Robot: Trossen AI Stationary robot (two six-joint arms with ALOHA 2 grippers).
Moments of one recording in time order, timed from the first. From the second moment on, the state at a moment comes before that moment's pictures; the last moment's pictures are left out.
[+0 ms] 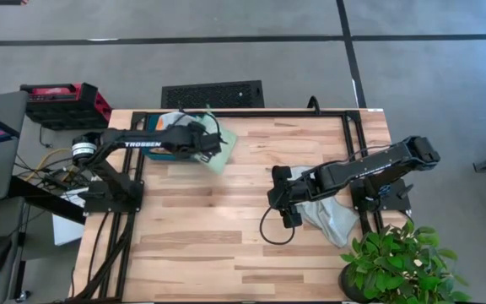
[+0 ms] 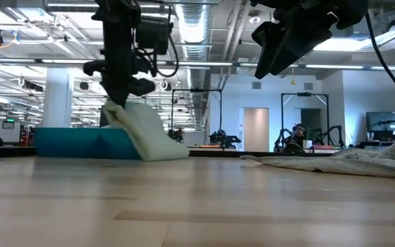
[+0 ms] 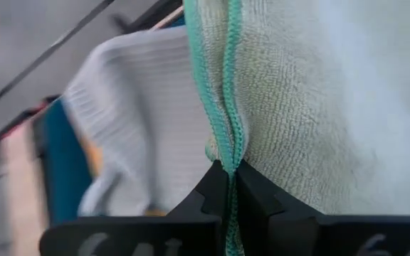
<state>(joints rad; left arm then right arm) 0.28 1.60 1.17 -1.05 -0.65 -0.79 0.25 1.51 1.13 -0.65 0.16 -0.08</state>
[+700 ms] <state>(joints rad) 0.50 1.60 1.17 -1.39 -0.74 -1.00 0.25 1.51 1.13 -0.65 0.16 -0.08</state>
